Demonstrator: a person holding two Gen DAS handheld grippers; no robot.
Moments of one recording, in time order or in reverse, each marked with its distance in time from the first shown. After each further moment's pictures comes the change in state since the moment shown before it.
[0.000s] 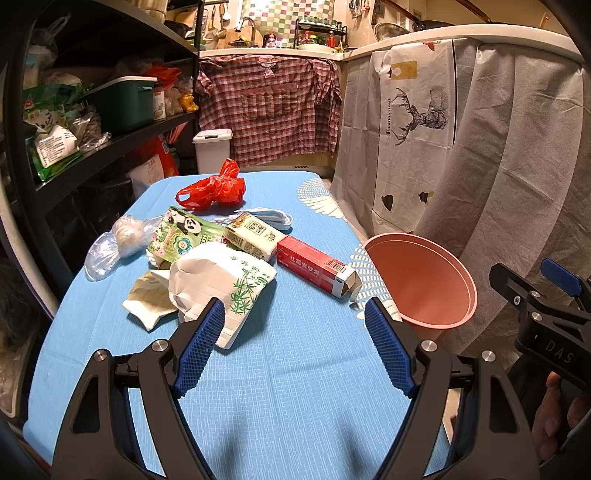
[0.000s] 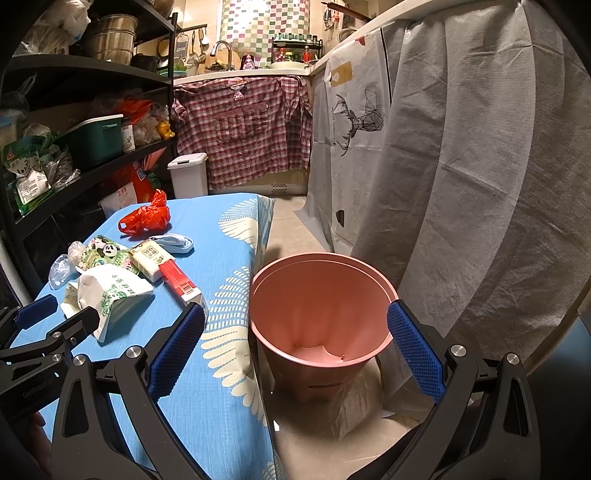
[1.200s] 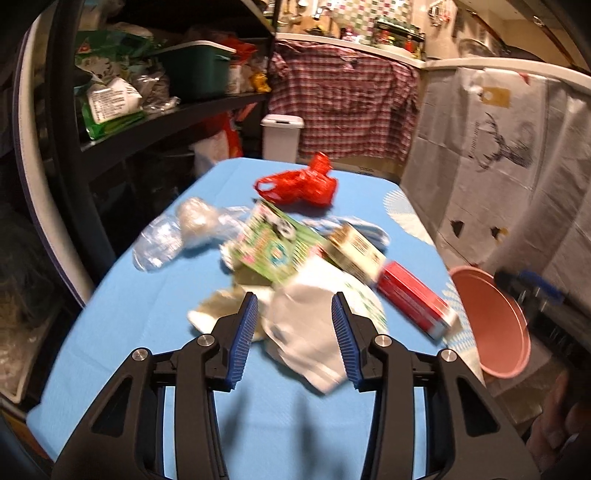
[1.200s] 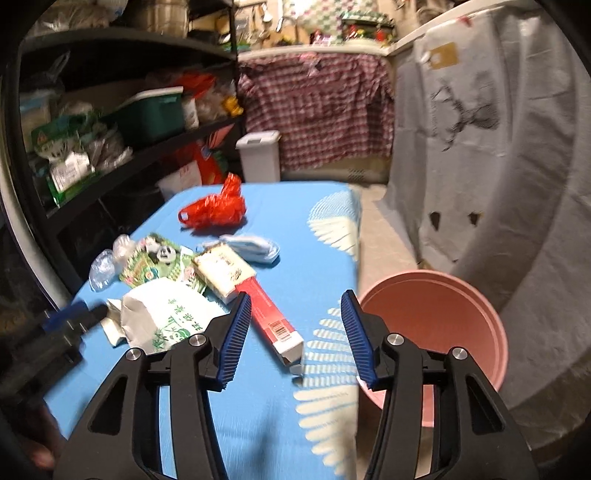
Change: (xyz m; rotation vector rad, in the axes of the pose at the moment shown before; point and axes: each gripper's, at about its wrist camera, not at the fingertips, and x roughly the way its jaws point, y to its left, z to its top) left arm 0.038 0.095 0.027 -0.199 0.027 0.174; right arm 0.091 0.086 0.039 -0.083 0.100 0.278
